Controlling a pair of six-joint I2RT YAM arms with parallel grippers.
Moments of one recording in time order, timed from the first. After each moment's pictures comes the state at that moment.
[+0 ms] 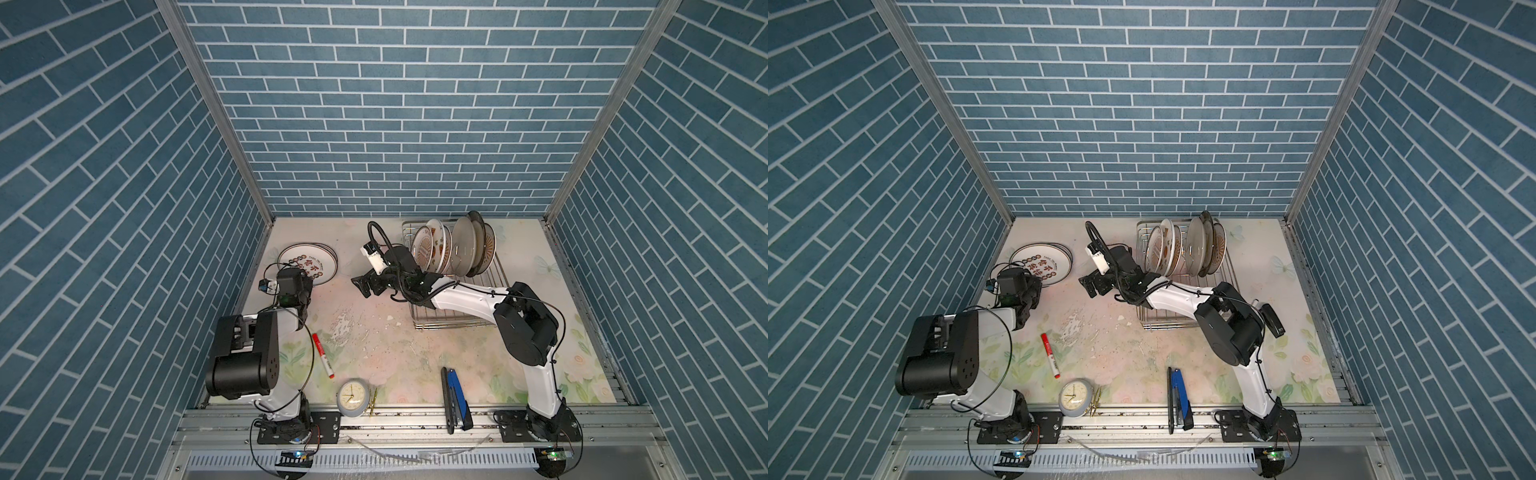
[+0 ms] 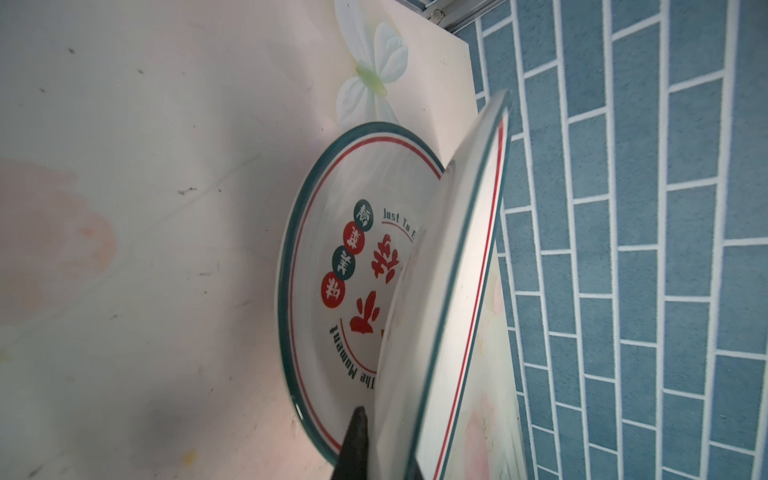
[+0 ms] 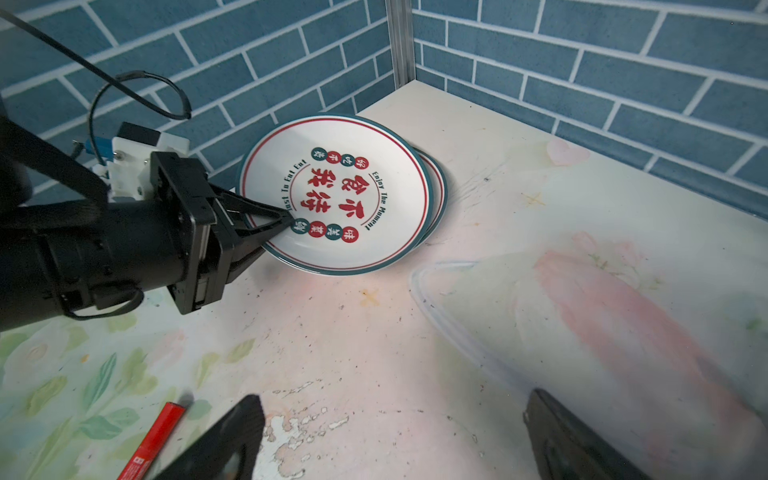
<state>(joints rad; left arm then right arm) 0.10 1.58 0.58 0.44 -0.08 -1.25 0.94 2.05 1.48 0.12 -0.08 0.09</state>
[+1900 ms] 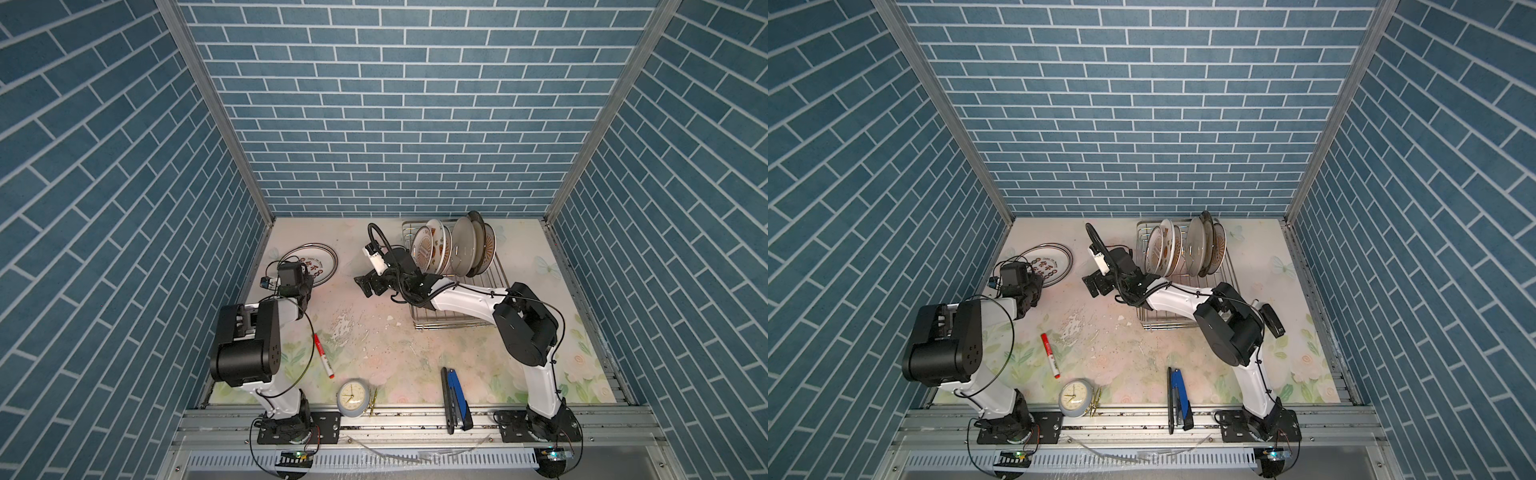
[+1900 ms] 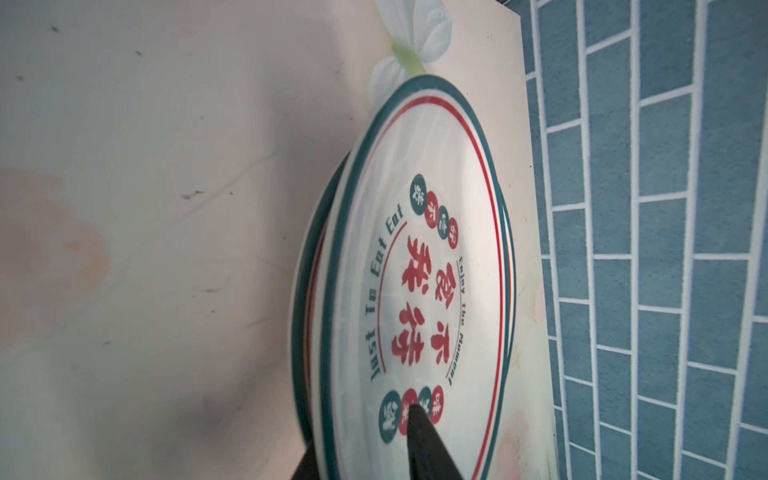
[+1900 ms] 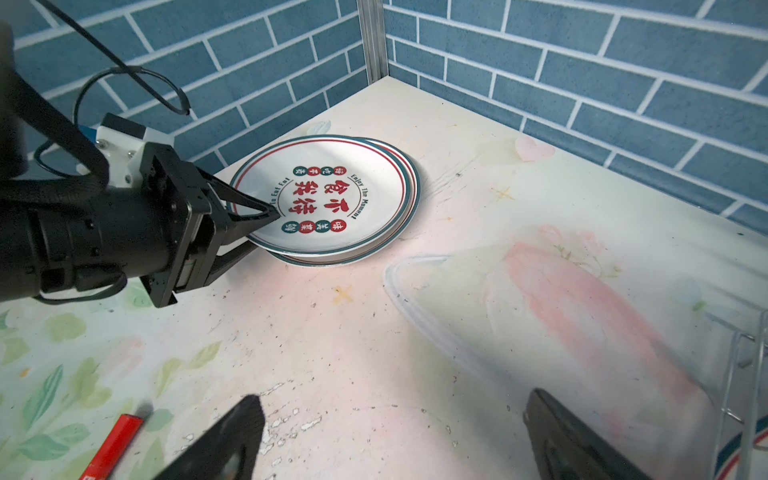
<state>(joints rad) 0.10 1.67 0.71 0.29 -0.06 -1.24 0.94 2.05 1.46 0.12 -0.01 0.08</state>
